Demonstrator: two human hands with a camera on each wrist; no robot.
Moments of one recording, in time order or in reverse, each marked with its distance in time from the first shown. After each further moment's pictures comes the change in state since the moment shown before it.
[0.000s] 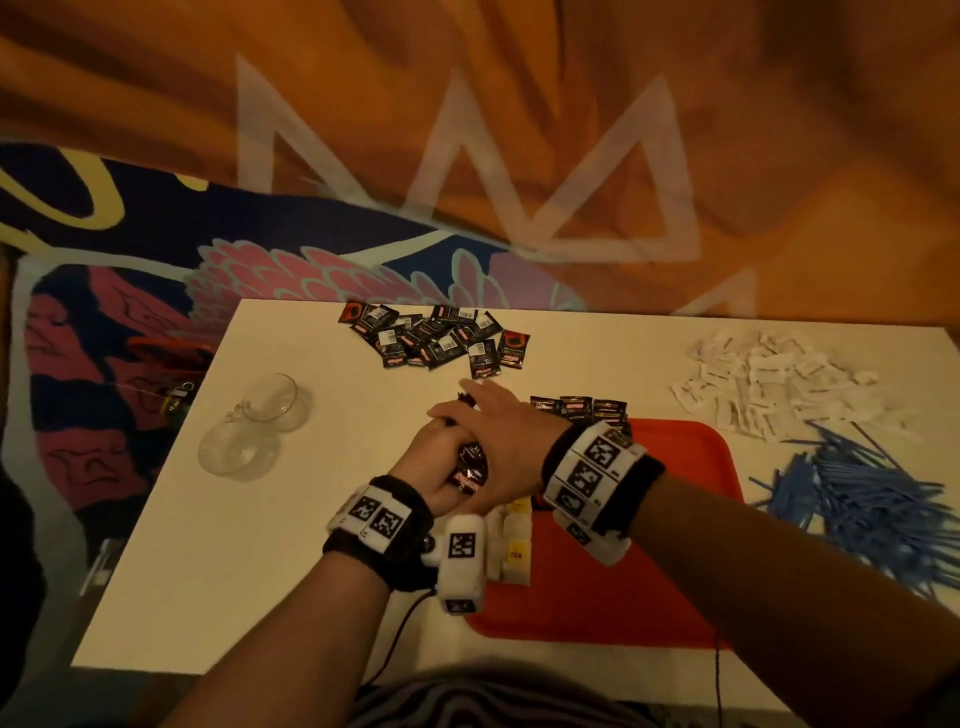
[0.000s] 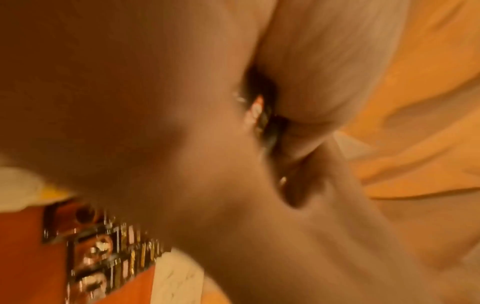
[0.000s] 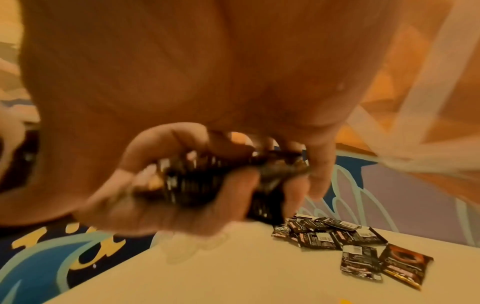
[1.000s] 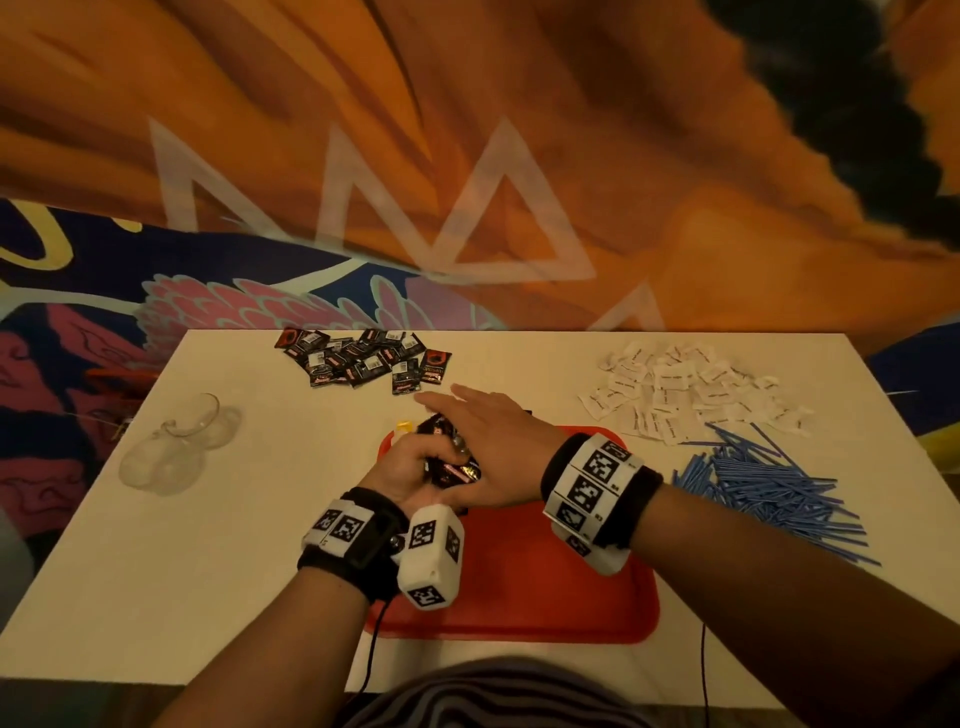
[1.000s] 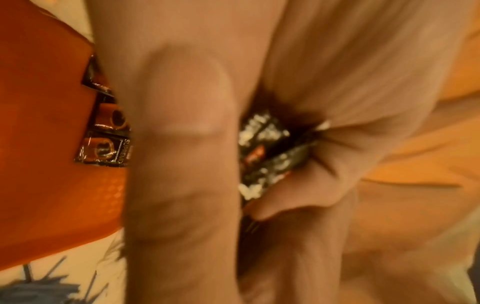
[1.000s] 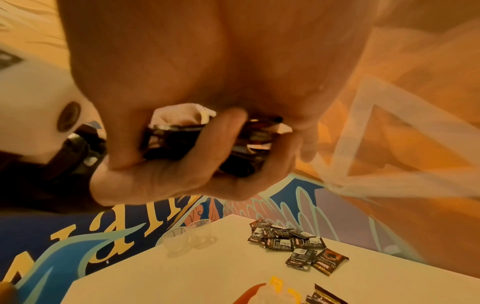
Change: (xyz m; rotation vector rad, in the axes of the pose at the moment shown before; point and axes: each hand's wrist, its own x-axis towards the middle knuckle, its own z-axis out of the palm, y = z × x) left_hand -0.029 -0.064 0.128 0.019 -0.182 0.043; right_hand -0.127 0.092 0.002 0.011 0.266 -0.141
